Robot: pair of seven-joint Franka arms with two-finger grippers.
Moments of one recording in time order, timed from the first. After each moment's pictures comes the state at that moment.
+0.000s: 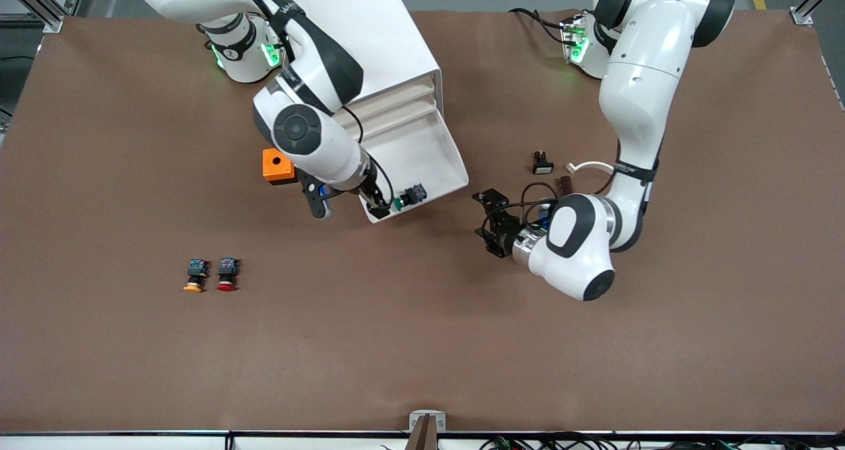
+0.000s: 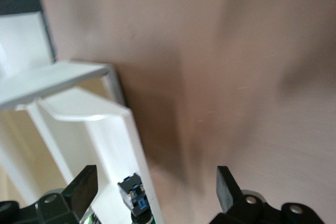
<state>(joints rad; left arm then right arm) -0.42 0.87 0.08 -1.25 -0.77 1.58 -1.97 0.17 0.49 0.56 -1.67 -0.04 2.11 1.87</state>
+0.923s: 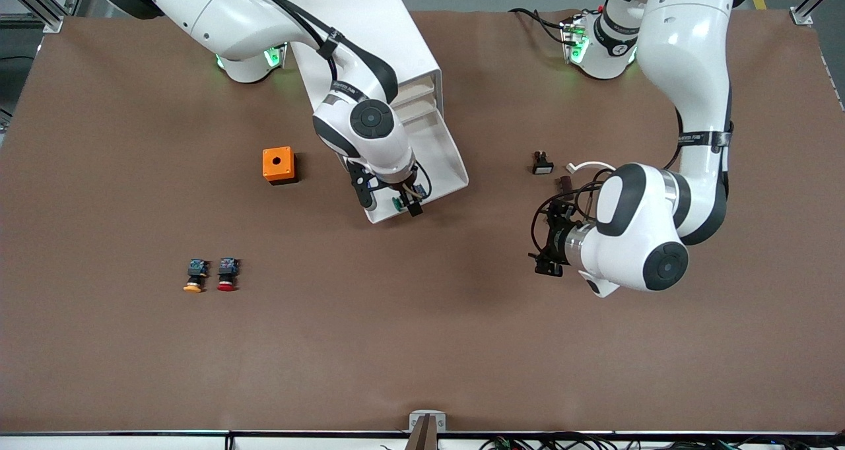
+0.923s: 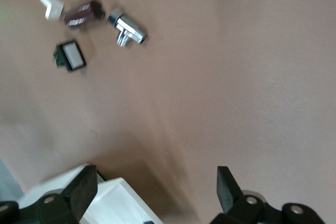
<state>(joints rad) -0.44 0.70 0.18 -1.22 -0.46 1.59 -1.52 0.21 0.65 0.65 -1.72 -0.36 2.29 2.18</state>
